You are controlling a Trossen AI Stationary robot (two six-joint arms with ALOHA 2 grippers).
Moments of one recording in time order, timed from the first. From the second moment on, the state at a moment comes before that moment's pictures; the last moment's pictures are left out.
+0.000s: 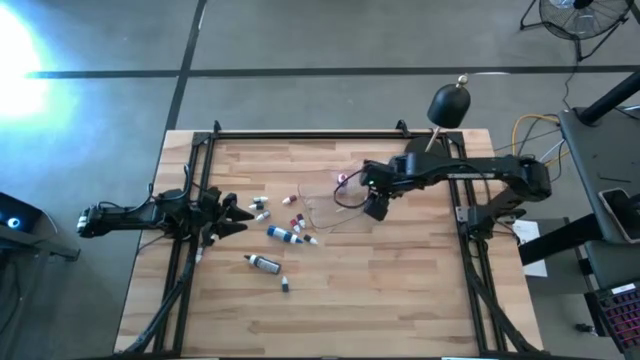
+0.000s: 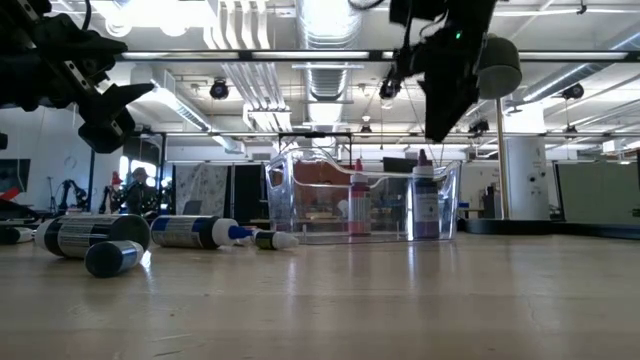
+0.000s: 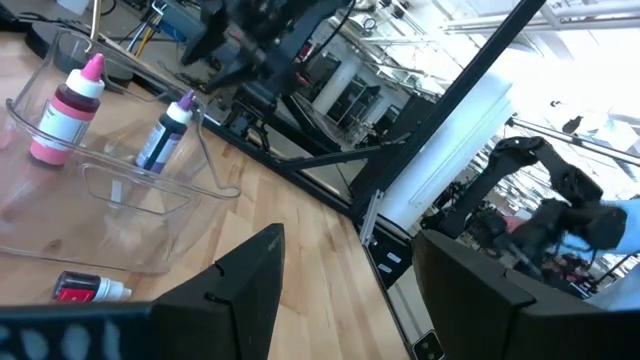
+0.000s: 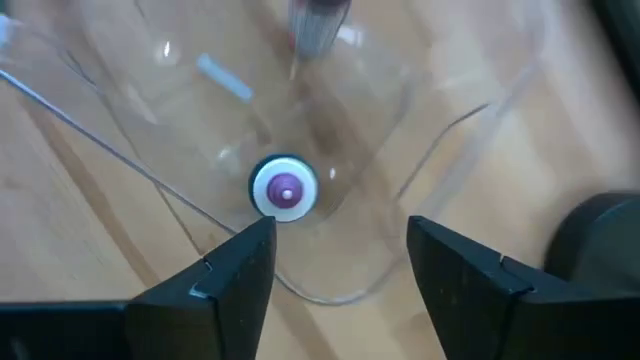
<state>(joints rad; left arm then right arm) 0.02 0.02 0.01 0.04 0.16 -0.65 -0.15 1.50 1.23 -0.99 0.21 0.36</state>
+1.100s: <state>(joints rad) 0.02 0.02 0.01 0.04 0.16 -0.65 0.32 1.26 1.22 -0.95 0.32 0.93</state>
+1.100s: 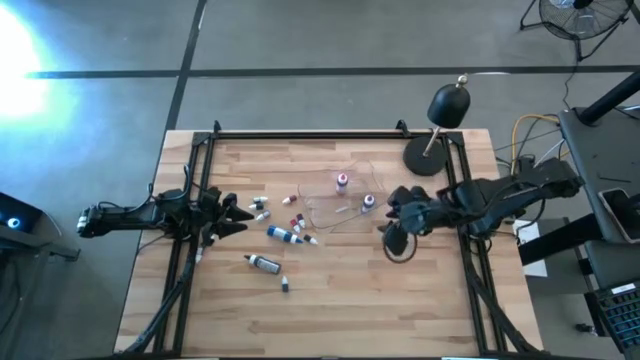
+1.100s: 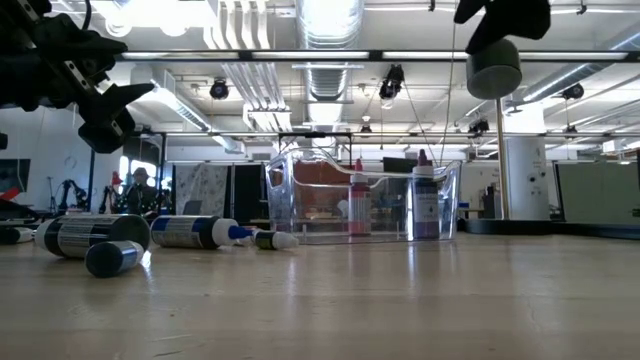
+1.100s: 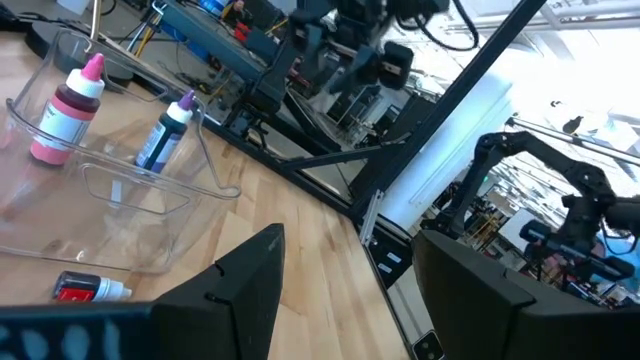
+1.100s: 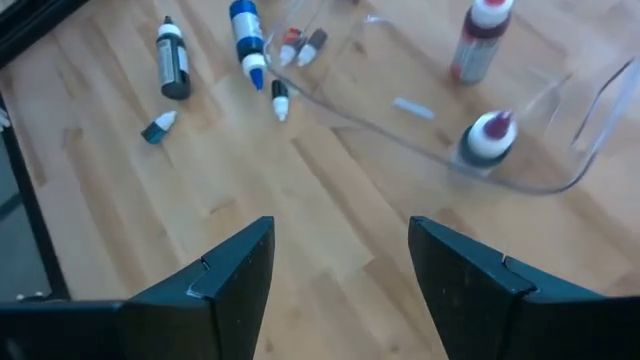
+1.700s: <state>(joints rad) 0.02 0.02 0.01 0.04 0.16 -0.65 0.54 1.53 1.22 -0.89 0.40 1.31</state>
